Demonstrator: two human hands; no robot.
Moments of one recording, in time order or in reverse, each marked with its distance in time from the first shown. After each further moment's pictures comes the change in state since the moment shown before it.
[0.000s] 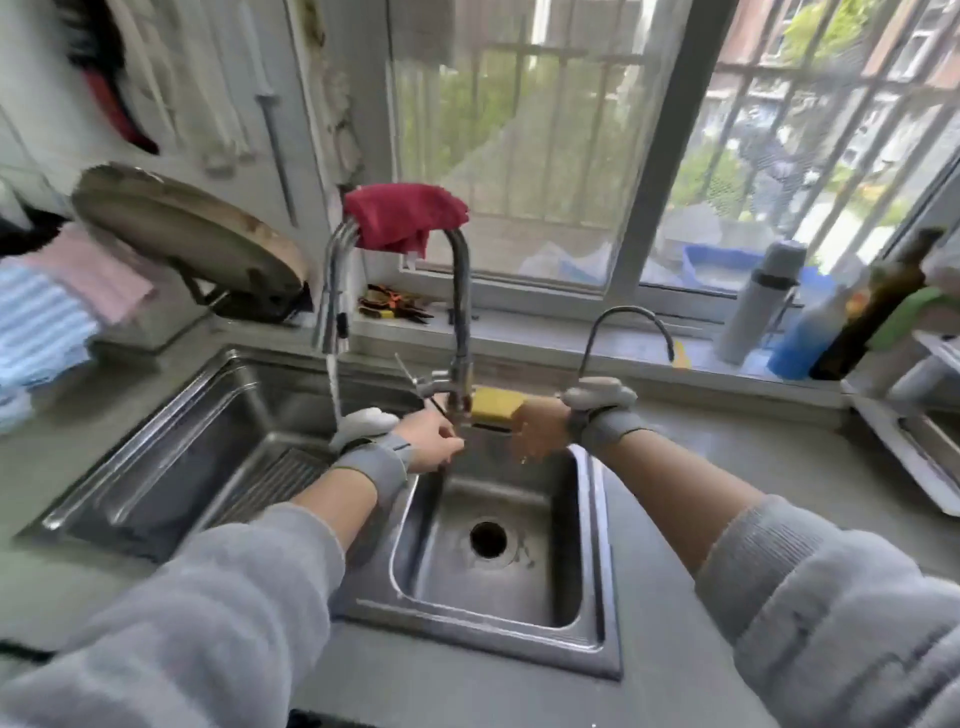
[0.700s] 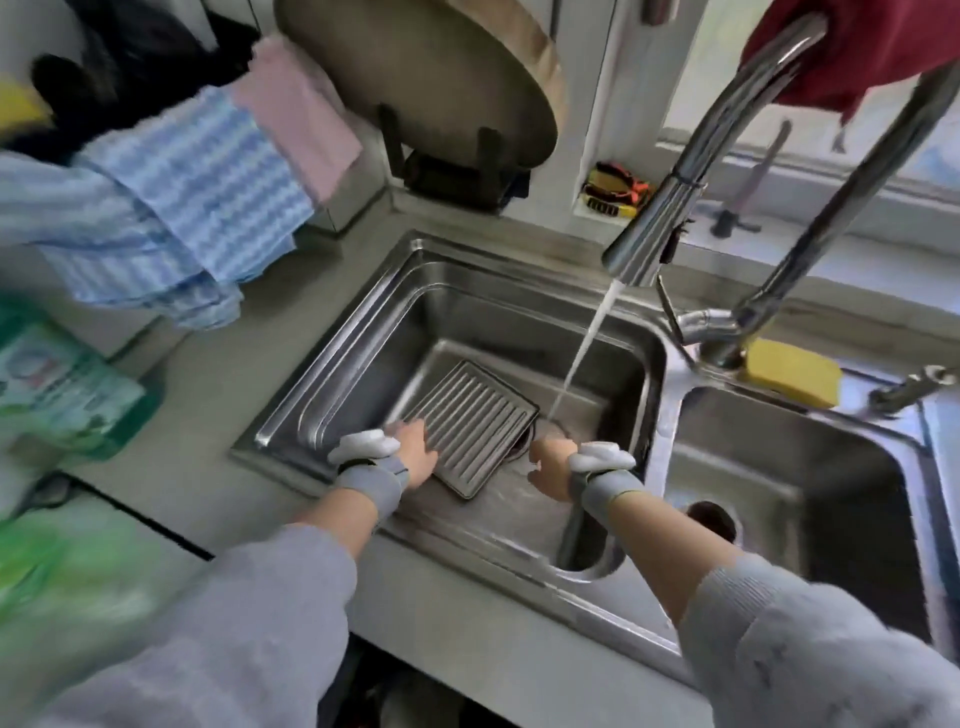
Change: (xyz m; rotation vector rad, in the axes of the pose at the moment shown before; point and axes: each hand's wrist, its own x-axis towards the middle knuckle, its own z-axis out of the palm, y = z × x) left_hand 0.046 -0.352 -0.012 0.124 -0.052 -0.459; right_hand 0.129 -0.253 0.201 -0.124 -0.149 -0.119
